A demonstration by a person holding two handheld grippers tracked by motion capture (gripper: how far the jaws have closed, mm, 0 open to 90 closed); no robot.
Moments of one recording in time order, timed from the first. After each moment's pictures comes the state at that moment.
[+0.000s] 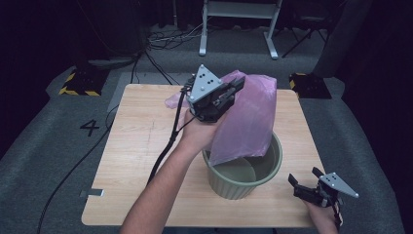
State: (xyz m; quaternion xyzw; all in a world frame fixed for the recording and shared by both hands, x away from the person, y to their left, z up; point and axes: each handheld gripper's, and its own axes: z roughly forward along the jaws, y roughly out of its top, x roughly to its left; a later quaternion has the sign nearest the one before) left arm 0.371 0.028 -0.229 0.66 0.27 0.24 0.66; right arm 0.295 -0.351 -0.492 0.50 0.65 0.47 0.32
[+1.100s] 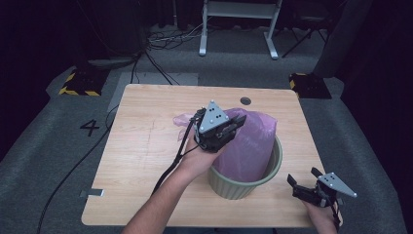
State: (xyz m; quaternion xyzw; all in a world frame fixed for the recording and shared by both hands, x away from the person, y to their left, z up) left arm 0.346 0.023 -0.295 0.73 0.26 0.19 0.60; right arm 0.295 -0.349 -0.494 0.50 0.66 0.46 0.31
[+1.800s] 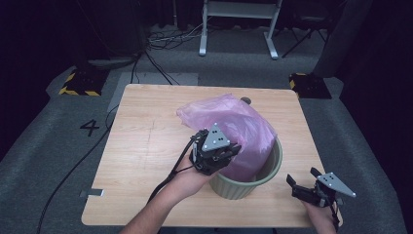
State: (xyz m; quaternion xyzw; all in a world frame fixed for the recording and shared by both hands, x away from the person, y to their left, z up) left arm 0.315 0.031 -0.315 0.81 0.26 0.13 0.51; right arm 0.296 -0.347 -0.495 0.50 0.66 0.46 0.31
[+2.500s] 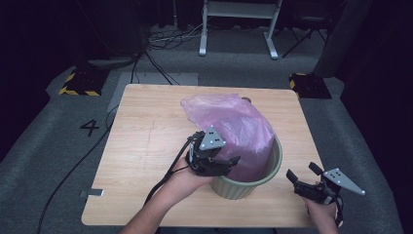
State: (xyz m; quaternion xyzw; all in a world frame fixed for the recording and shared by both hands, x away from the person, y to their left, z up) left arm 0.317 0.039 -0.322 0.82 0.28 0.11 0.48; right arm 0.293 -0.338 -0.460 0.49 0.63 0.53 0.28
